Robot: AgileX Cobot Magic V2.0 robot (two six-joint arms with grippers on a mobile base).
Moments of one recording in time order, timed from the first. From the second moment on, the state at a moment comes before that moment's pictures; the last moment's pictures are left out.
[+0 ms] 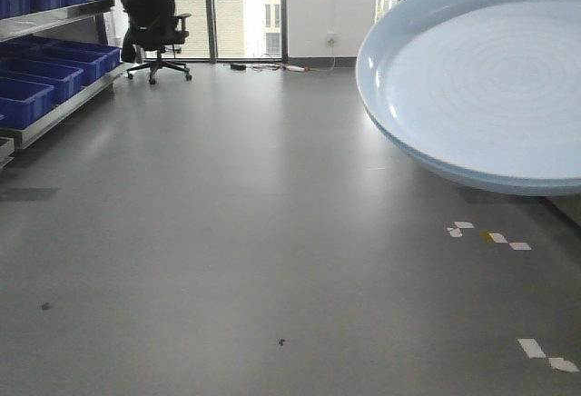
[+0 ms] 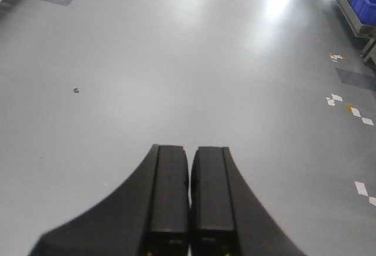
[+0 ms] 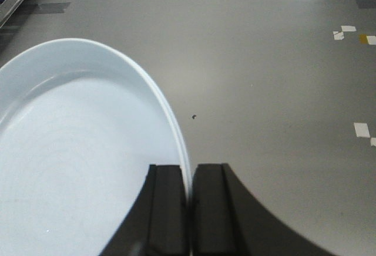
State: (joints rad) left arm -0.05 0.50 -0.48 0.09 0.45 -0.36; right arm 0.19 0.78 -0.57 0.11 0.30 0.09
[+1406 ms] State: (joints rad) left arm -0.05 0.50 -0.48 0.09 0.45 -0.36; right arm 0.19 0.78 -0.57 0.11 0.30 0.09
